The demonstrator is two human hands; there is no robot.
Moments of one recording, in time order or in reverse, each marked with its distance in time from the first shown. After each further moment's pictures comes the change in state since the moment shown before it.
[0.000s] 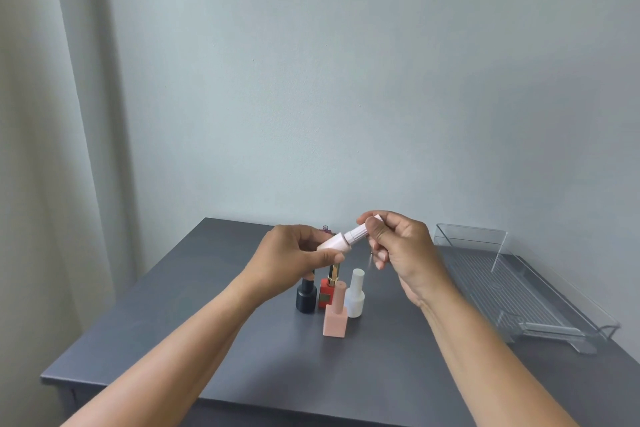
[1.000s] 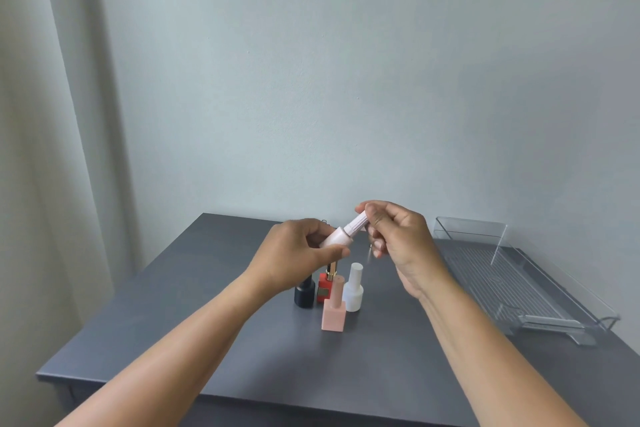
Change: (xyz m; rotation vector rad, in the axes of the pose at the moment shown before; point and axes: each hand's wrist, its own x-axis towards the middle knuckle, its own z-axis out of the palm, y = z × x) left_hand 0.004 -0.001 0.011 0.220 0.041 0.054; right_hand 0.005 0.001 -0.001 -0.015 0.041 0.011
